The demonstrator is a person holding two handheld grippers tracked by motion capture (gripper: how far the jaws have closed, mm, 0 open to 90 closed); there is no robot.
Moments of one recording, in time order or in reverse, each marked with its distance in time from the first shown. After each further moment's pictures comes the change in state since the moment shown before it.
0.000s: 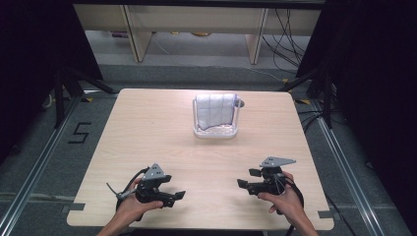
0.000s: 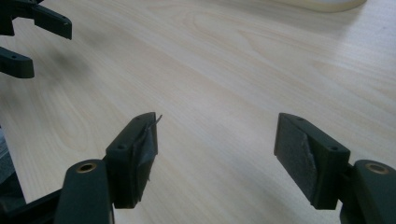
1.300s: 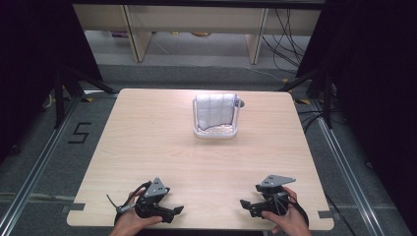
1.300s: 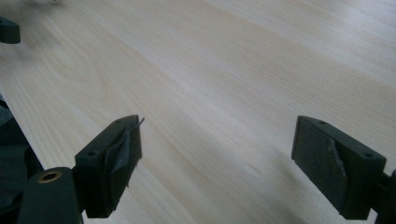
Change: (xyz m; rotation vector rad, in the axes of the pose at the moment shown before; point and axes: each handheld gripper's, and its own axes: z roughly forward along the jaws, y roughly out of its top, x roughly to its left) left arm -0.016 -0.030 0.000 0.084 0.031 0.076; right arm 0.019 -0.040 -0.009 0.082 -0.088 -0.080
